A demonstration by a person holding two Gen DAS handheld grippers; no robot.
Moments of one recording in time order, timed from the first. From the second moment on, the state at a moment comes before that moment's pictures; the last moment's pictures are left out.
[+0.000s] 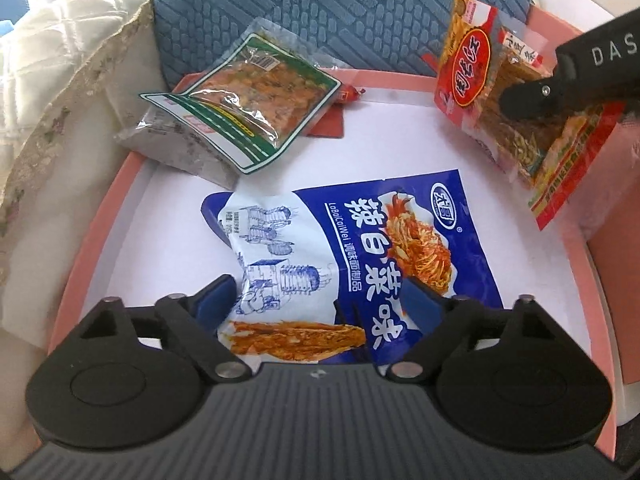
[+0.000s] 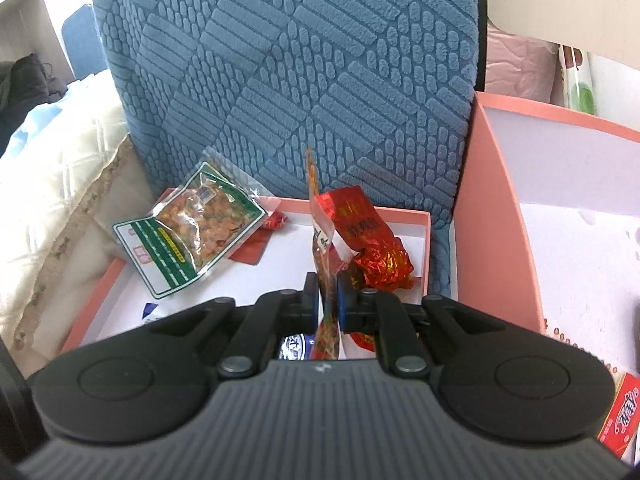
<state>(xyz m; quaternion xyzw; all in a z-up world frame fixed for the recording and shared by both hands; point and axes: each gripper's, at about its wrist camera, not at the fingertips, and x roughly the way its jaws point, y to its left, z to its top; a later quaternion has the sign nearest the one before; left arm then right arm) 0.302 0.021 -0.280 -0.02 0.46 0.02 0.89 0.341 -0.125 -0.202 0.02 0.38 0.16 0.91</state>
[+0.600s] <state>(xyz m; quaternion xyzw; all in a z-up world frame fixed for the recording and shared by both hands) 0.291 0.034 -0.271 -0.13 0.45 0.04 0.89 0.317 -0.123 -0.199 0.01 0.37 0.16 0.92</state>
